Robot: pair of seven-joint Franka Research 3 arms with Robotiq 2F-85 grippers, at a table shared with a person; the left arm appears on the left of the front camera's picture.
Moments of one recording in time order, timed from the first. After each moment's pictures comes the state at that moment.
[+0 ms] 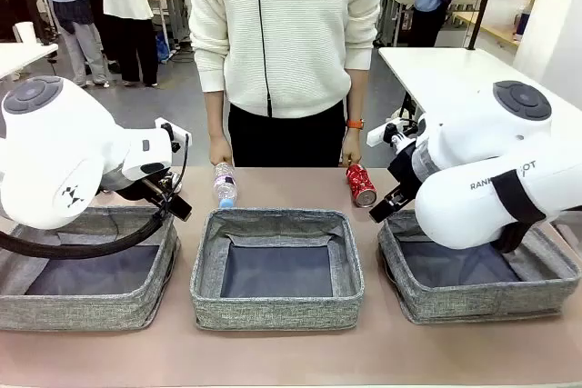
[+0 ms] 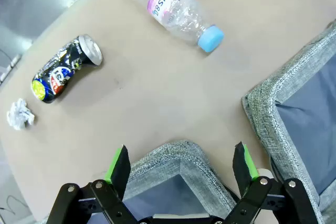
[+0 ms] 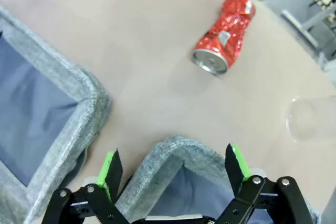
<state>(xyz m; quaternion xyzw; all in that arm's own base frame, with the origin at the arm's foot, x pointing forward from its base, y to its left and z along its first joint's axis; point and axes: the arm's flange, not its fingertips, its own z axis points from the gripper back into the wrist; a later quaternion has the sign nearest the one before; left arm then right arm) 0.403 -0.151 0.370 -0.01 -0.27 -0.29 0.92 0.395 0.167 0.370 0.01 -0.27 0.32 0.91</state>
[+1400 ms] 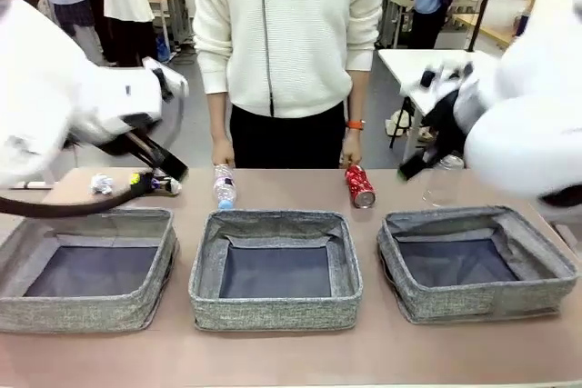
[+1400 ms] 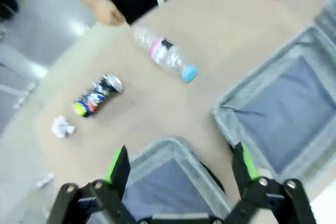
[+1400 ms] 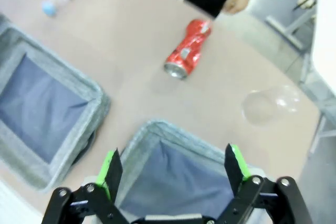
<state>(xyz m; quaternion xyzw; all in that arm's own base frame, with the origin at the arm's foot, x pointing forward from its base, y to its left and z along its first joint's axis) 0.341 -0.174 0.504 0.00 -0.33 -0.32 0.89 0.356 0.125 0.498 0.01 -0.31 0.29 0.90</state>
